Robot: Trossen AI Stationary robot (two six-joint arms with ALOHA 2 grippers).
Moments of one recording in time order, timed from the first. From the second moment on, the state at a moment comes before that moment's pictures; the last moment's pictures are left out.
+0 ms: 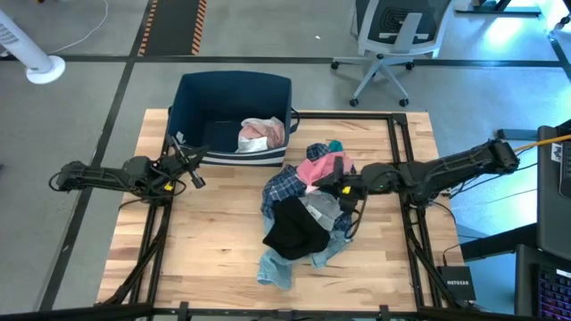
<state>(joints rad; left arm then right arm) -0.08 0.19 0.14 0.29 -0.65 0.51 0.19 1.10 0.75 0.03 0.22 -1.09</state>
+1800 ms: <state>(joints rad) -0.08 0.19 0.14 0.29 -0.65 0.51 0.26 1.18 0.82 -0.07 0.35 -1.15</state>
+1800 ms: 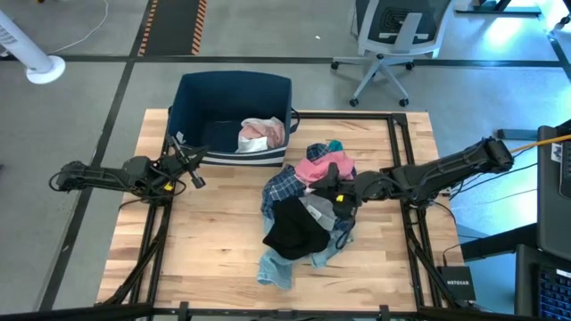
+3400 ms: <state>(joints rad) -0.08 0.19 0.14 0.29 -0.65 0.51 -0.07 1.53 1.65 0.04 0.26 -1.33</state>
